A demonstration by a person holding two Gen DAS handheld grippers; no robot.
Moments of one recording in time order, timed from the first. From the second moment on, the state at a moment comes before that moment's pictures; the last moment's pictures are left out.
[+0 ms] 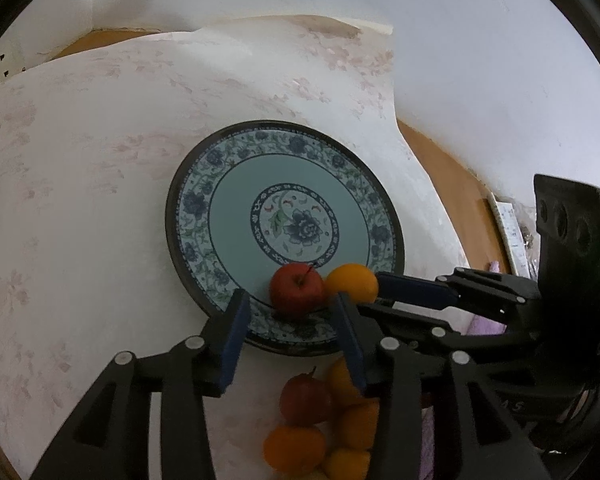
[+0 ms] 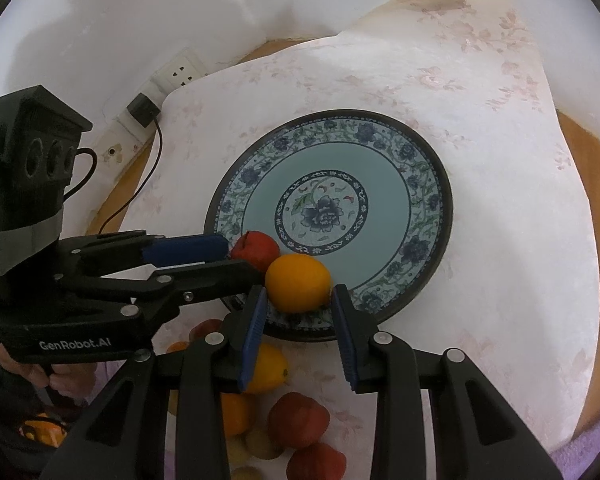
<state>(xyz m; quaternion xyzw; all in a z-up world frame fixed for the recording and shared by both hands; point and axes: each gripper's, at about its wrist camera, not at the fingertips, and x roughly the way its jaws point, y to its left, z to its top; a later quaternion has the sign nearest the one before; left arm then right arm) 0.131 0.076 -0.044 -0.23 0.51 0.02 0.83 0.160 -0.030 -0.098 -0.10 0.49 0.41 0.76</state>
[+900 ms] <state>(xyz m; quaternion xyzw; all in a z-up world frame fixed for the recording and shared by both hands) 0.102 0.069 -0.018 -0.21 0.48 0.04 0.85 0.136 -0.063 -0.078 -0.07 0.47 0.38 0.79</state>
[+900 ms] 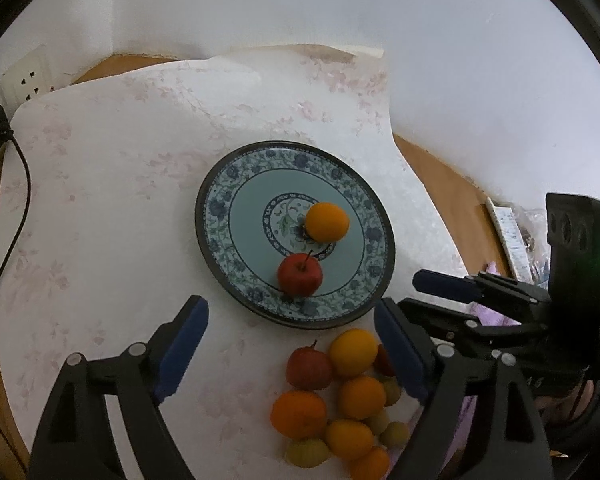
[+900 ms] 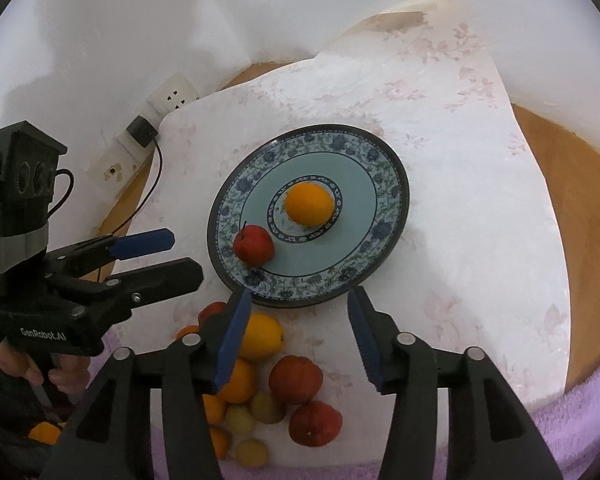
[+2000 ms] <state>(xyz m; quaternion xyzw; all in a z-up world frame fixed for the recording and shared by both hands) 0.058 0.064 -0.054 -0.23 0.51 0.05 0.83 0.104 -0.109 -0.098 -0.06 0.48 0.33 0.81</state>
